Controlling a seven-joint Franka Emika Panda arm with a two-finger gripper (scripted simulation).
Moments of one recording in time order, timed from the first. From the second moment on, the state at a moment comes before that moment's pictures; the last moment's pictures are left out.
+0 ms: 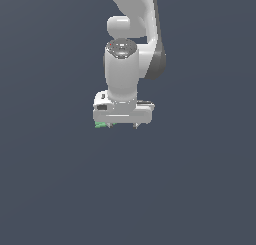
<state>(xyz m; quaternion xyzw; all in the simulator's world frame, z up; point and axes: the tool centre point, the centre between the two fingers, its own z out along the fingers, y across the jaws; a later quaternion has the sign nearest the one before) 0.019 -0.019 0.193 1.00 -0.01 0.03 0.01</state>
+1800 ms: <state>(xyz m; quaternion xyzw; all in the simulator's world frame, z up) -0.006 -0.064 0.168 0.98 -0.18 0.03 0.00</state>
